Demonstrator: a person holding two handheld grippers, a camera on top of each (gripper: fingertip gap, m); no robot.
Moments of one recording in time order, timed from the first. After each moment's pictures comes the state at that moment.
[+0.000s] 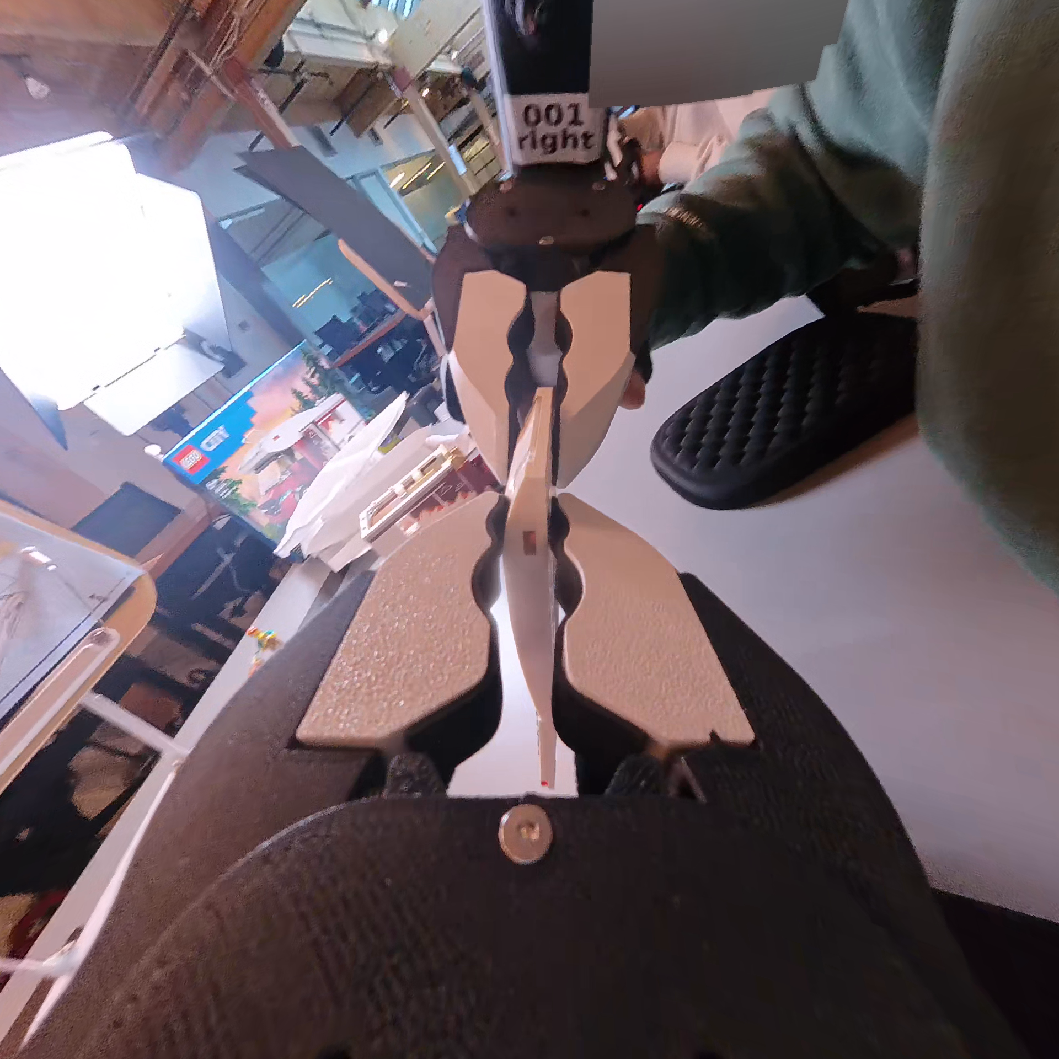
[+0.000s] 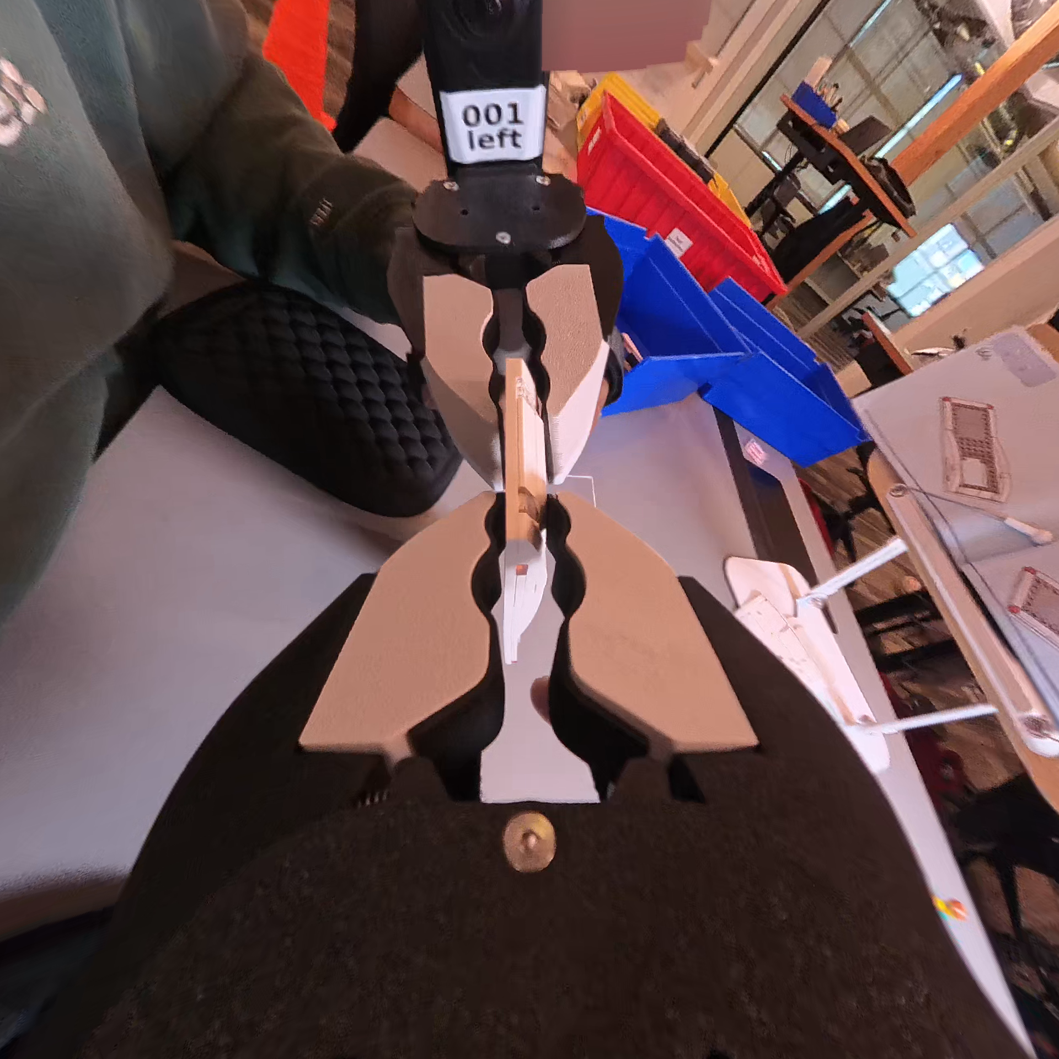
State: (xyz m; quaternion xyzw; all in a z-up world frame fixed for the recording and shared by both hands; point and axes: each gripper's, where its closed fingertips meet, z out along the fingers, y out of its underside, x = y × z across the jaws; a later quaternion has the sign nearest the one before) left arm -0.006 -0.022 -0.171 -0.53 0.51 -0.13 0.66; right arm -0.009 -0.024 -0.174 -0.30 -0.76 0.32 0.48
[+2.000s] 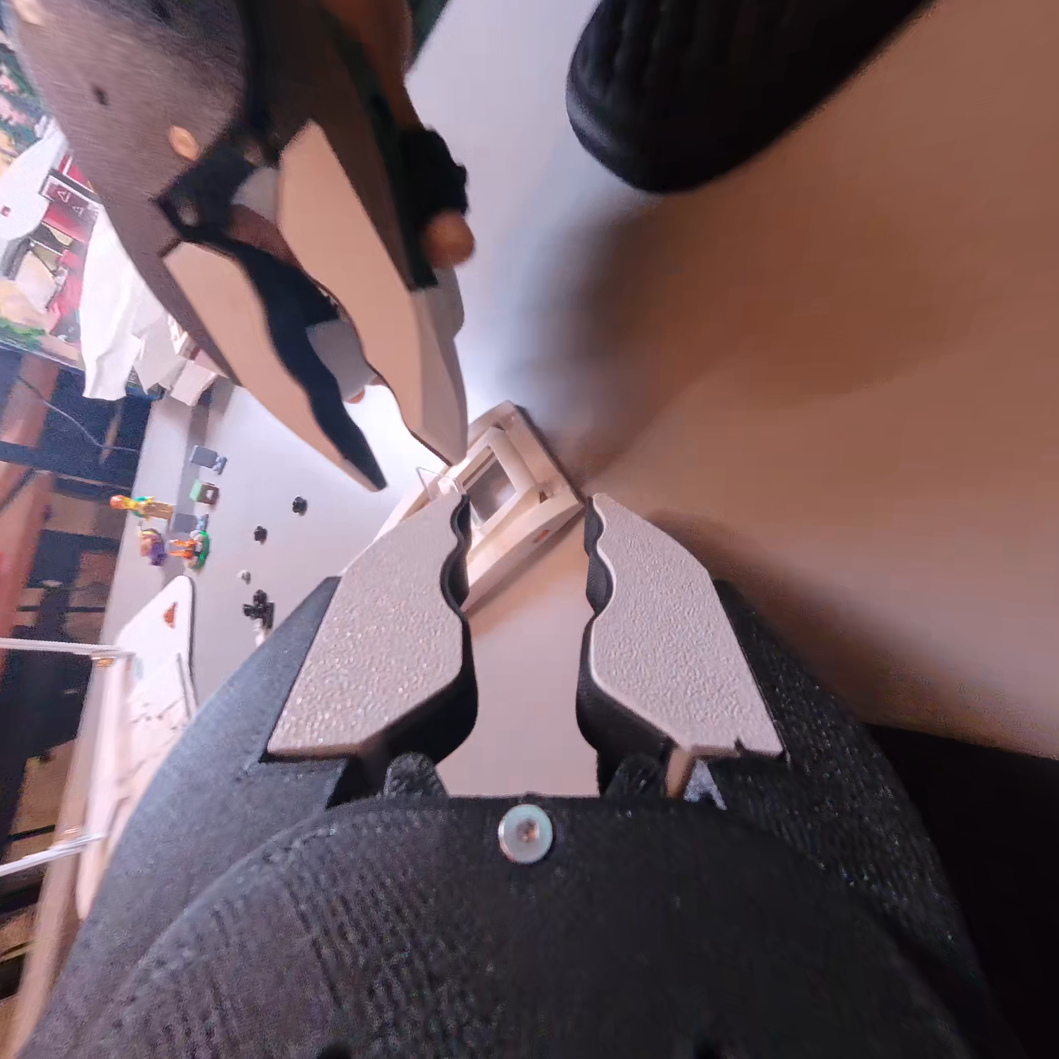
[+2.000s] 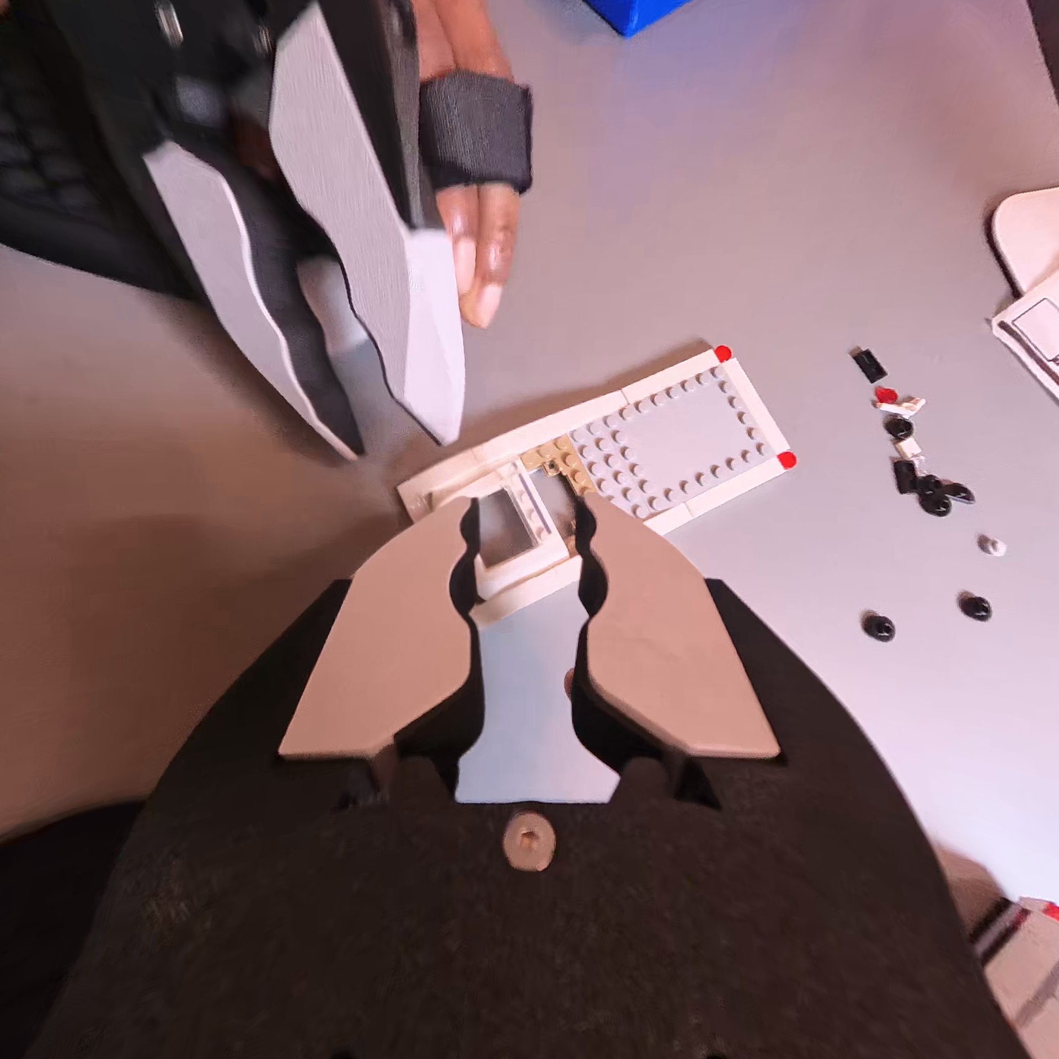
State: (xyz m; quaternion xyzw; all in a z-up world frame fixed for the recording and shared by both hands) left arm -0.014 0.003 -0.285 -0.63 0.61 -0.02 0.47; right arm -0.020 0.047 -0.279 -0.50 -0.78 0.28 0.25
